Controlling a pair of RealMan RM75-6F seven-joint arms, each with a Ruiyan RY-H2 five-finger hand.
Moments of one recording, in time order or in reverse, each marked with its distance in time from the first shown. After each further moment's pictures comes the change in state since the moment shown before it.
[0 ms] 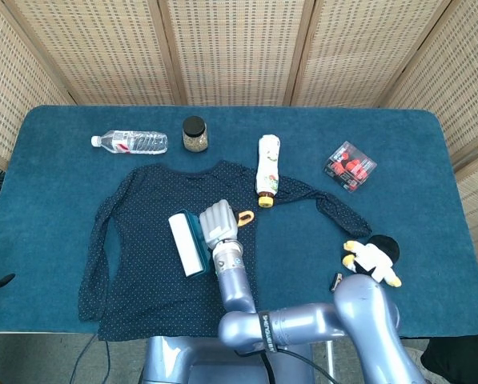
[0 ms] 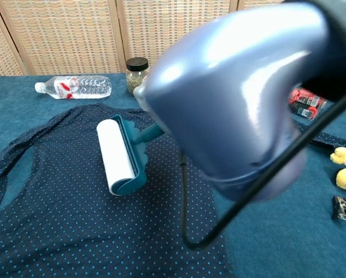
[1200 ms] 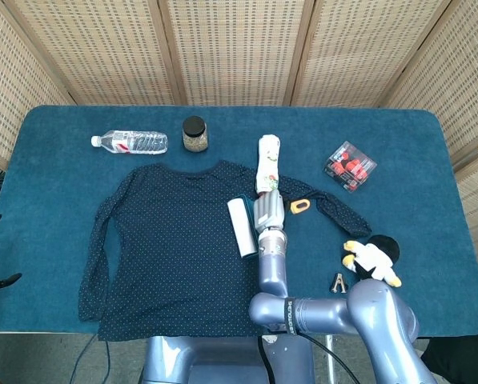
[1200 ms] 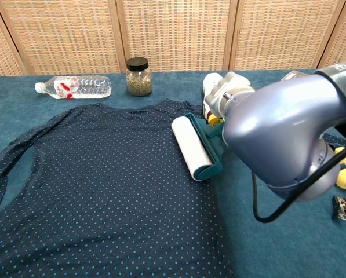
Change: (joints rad) left arm -0.030 -0.019 0.002 -0.001 -0.030 -0.051 0.062; right arm -0.147 0.015 -0.168 0.182 -0.032 0.007 -0.081
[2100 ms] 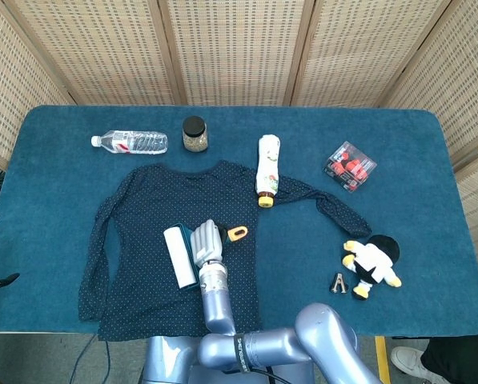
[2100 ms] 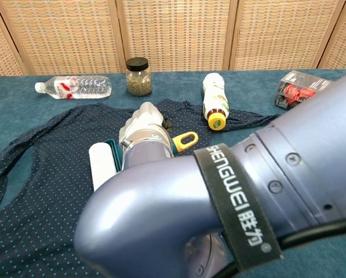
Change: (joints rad) left arm 0.001 0.001 0.000 0.018 -0.005 -0.007 -0.029; right arm 0.152 -0.313 0.163 0.115 -0.098 0.027 -0.055
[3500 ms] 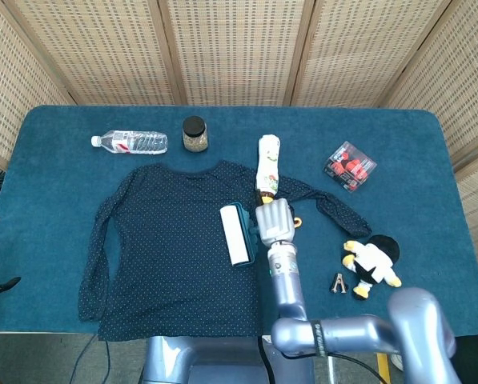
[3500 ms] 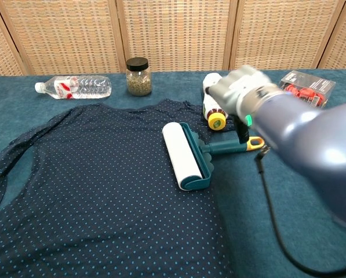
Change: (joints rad) left arm 0.035 0.014 0.019 -0.041 0.079 0.098 0.005; right arm -0.401 0.418 -0.138 -0.446 -0.251 0.084 0.300
